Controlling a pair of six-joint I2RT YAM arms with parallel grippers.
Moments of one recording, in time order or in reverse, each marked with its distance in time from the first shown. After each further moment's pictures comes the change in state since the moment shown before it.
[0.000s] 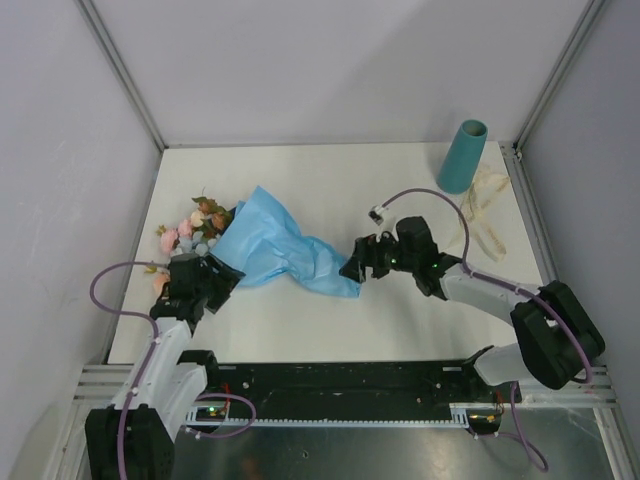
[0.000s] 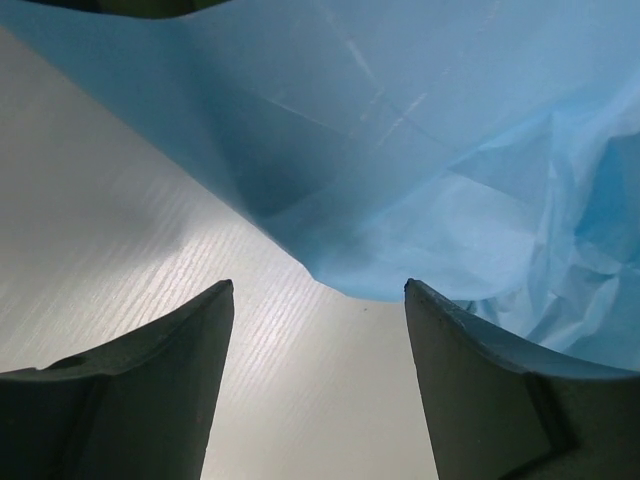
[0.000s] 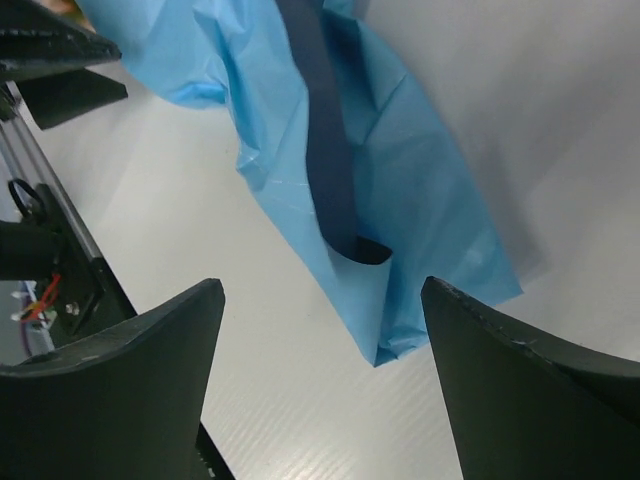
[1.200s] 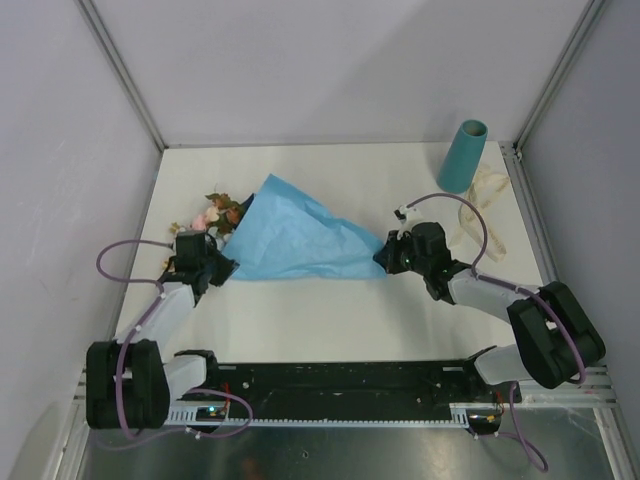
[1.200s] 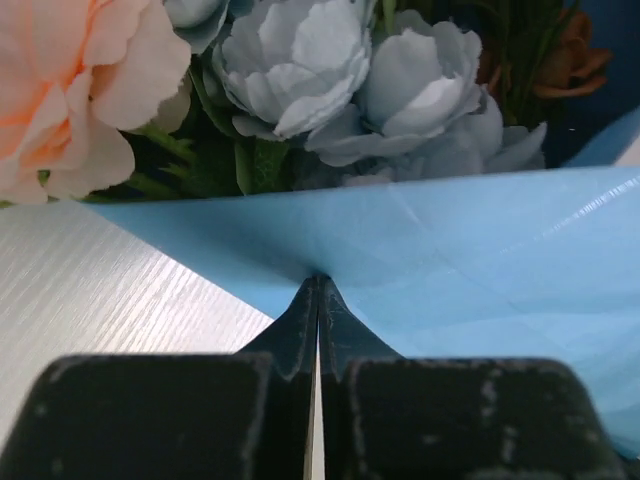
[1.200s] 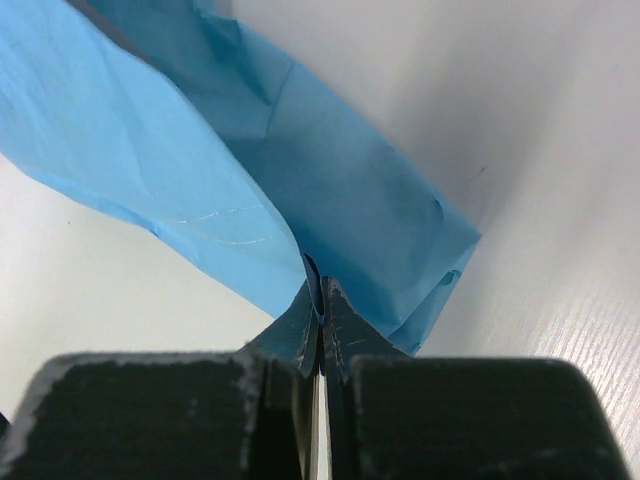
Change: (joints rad) left arm -0.006 0.321 0.126 0.169 -0.040 -0.010; right arm -0.073 0.005 -0.111 0.097 0.235 -0.018
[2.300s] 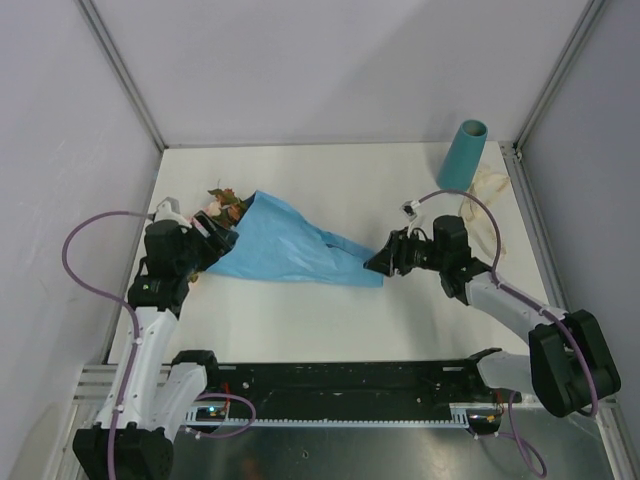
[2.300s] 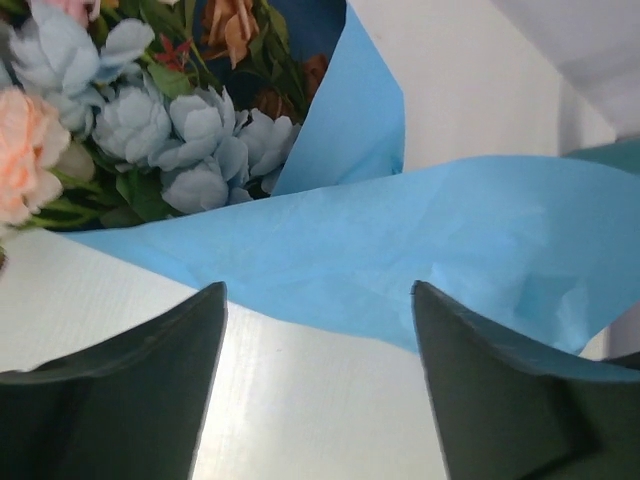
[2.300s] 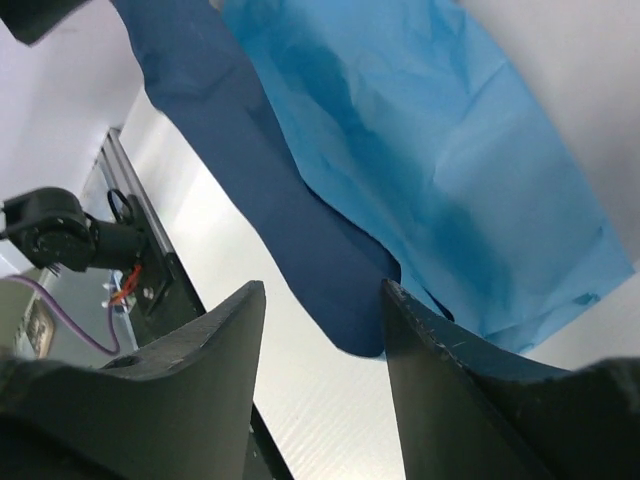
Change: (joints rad) left arm -0.002 -0.303 0.208 -0.223 0.074 0.237; right arm -0.115 -0.159 0.000 -0.082 -0.482 0.060
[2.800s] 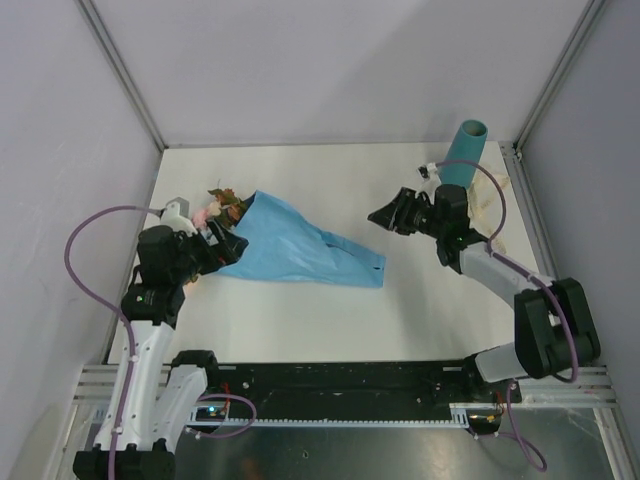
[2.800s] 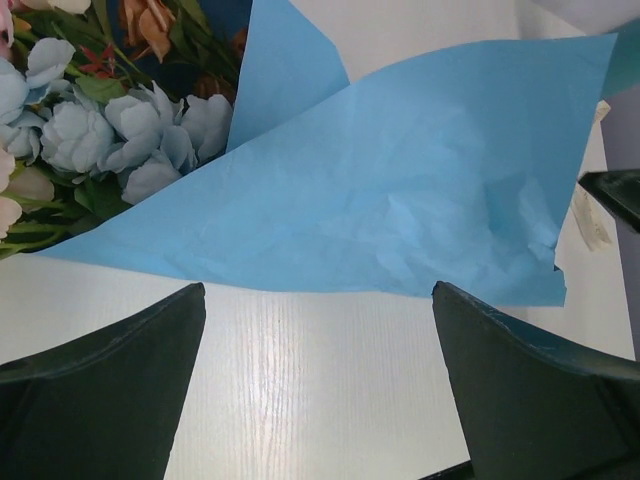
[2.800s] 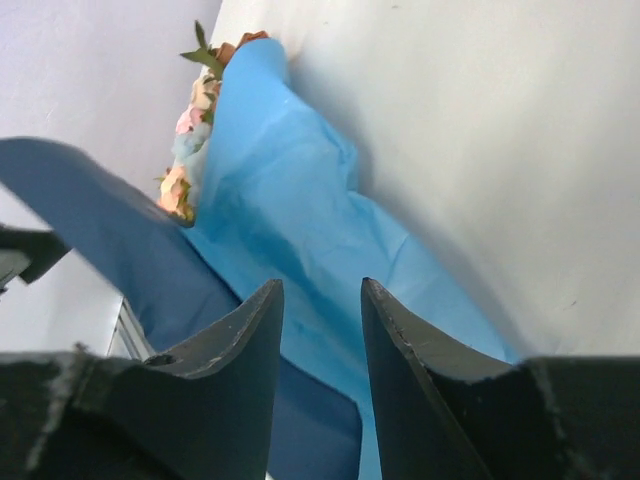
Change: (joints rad) left arm 0.000 -0.079 0.042 -0.087 0.163 0.210; right arm -0.074 0.166 0.217 0.088 0.169 0.241
